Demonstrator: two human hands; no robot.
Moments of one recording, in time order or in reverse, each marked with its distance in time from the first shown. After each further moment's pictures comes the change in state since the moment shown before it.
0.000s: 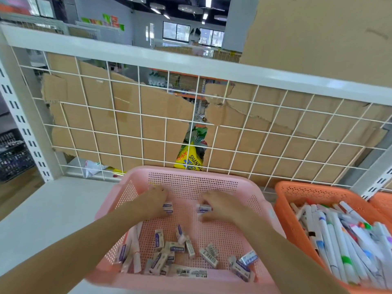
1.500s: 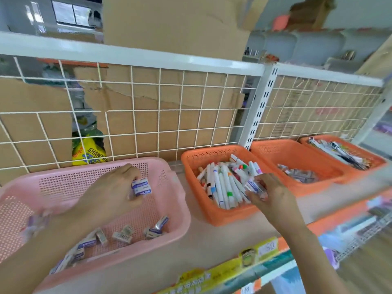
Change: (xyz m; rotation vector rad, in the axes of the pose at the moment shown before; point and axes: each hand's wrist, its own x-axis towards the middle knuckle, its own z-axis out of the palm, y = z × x) left_hand -0.051 0.145 -0.052 -0.104 0.488 0.417; right_hand -0.306 0.087 -0.004 0.049 0.902 0.642
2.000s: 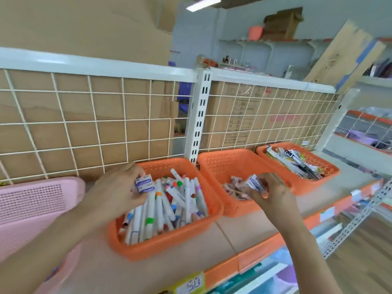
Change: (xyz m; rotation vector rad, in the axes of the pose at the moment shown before) left_hand 0.119 0.149 0.056 -0.018 0.072 0.113; right_hand 0.045 0.176 -0.063 0.015 0.105 0.087
